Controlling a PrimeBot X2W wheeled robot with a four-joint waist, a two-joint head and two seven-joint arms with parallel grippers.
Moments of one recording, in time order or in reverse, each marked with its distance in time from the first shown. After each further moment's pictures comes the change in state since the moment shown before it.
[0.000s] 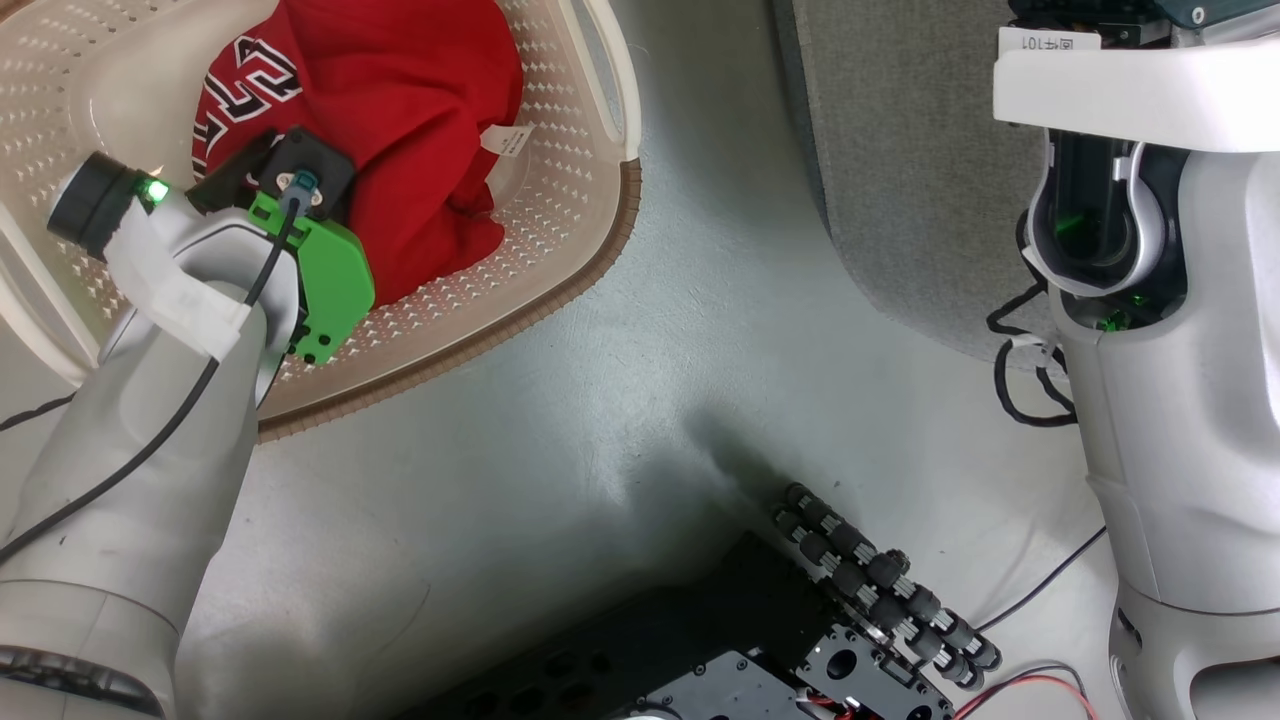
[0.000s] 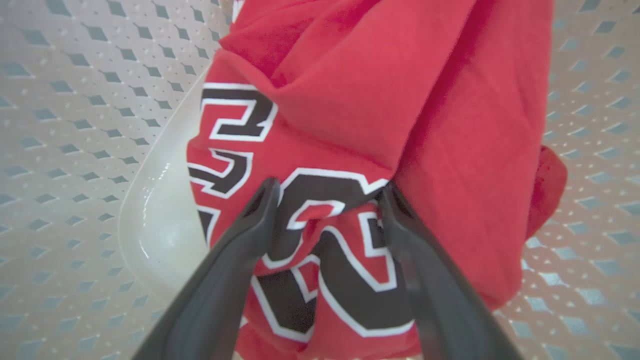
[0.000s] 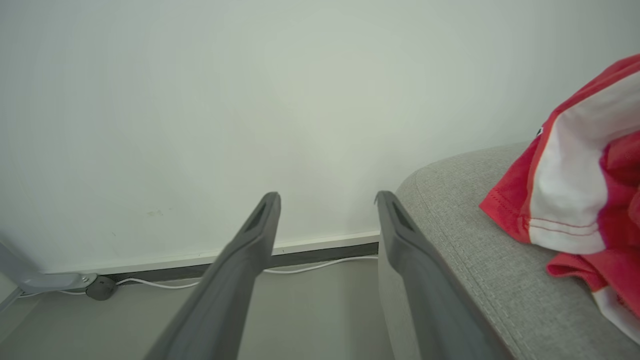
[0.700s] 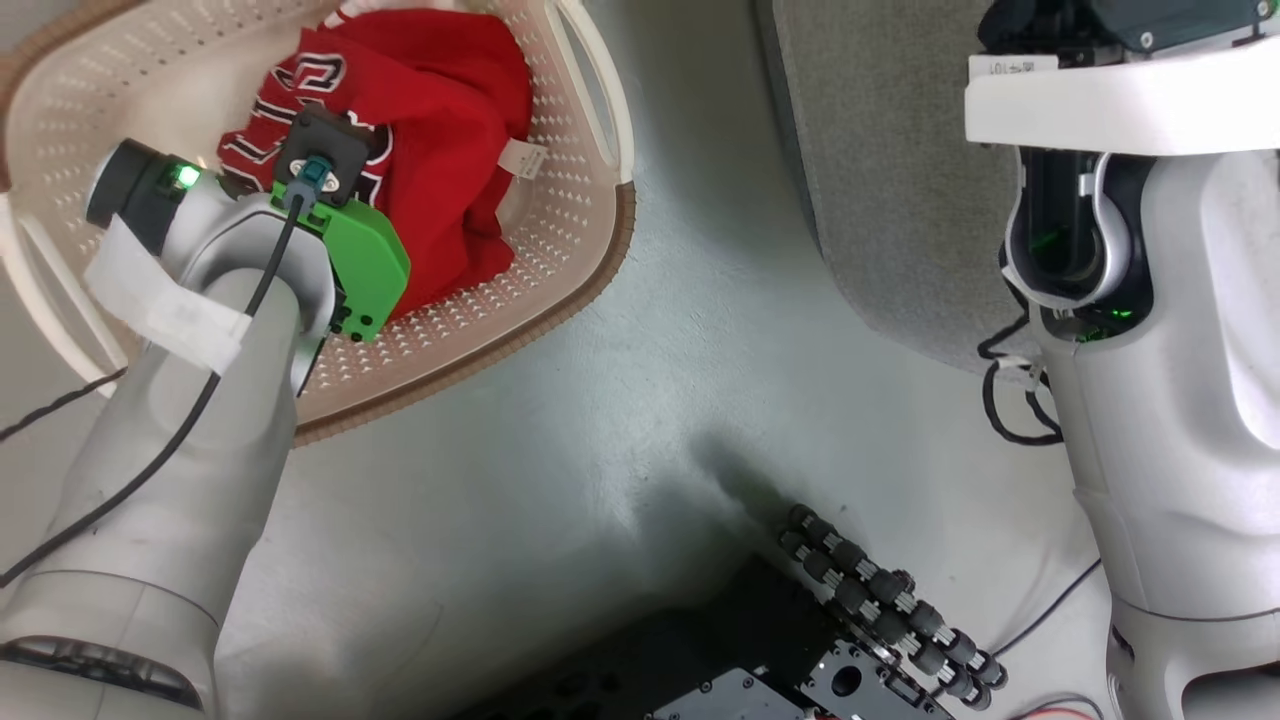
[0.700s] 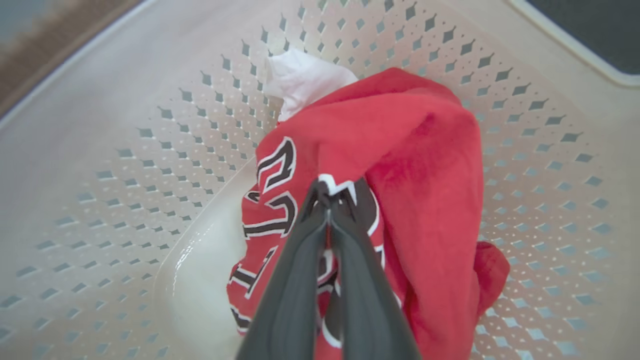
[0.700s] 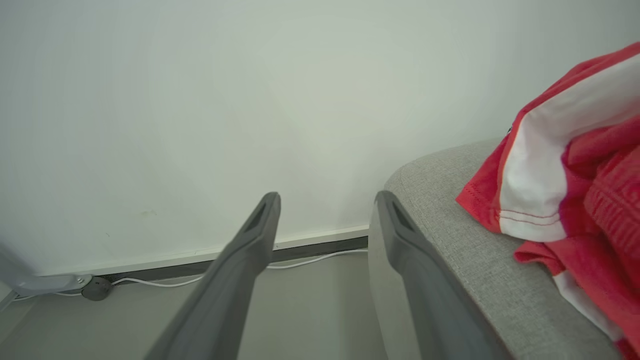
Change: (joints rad) left arm -0.015 -0.056 0.038 0.011 -0.064 0.018 -0.120; right arm 0.025 0.002 0.007 0.059 0.005 -0.005 0.000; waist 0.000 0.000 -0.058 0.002
